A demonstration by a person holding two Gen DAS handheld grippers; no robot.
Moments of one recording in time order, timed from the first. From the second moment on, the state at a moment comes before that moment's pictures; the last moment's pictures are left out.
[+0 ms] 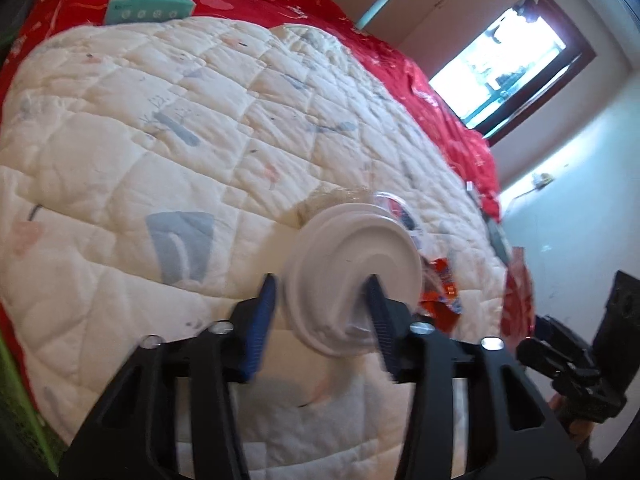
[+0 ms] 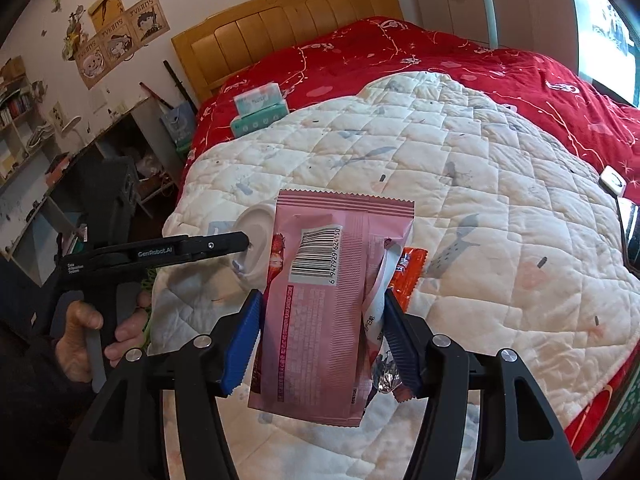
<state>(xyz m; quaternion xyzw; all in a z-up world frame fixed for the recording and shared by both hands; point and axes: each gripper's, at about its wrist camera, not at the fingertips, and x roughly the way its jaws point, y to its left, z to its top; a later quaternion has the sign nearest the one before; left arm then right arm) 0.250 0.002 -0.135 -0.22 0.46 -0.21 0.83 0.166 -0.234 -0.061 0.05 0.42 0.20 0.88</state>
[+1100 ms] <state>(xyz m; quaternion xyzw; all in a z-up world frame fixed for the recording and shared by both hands) 0.107 0.155 -0.062 -0.22 0.37 -0.03 0.90 0.133 -0.139 -0.030 0.03 0.39 0.29 0.87</state>
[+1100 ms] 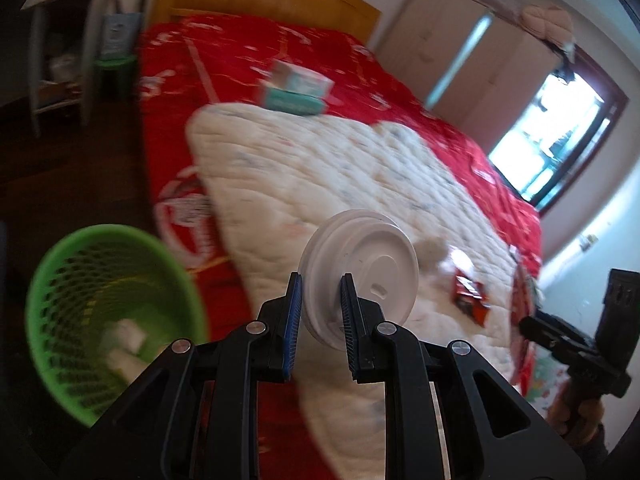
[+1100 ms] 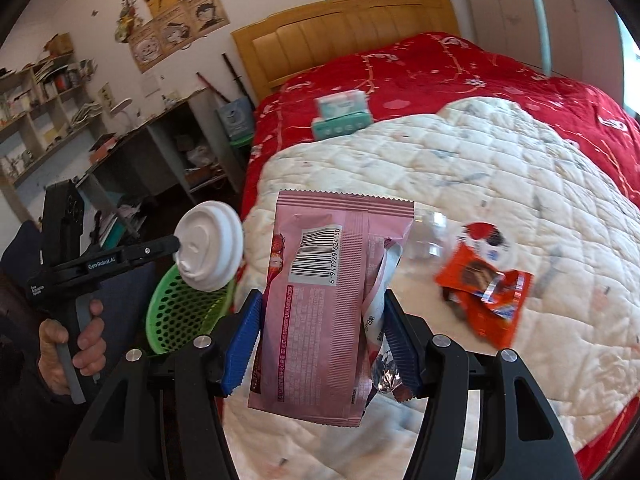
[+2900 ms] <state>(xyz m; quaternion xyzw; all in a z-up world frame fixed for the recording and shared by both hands) 0.010 0.313 -0.043 -0.26 0.33 0.20 0.89 0.140 0.156 -0.104 0.03 0.48 0.43 0.76</state>
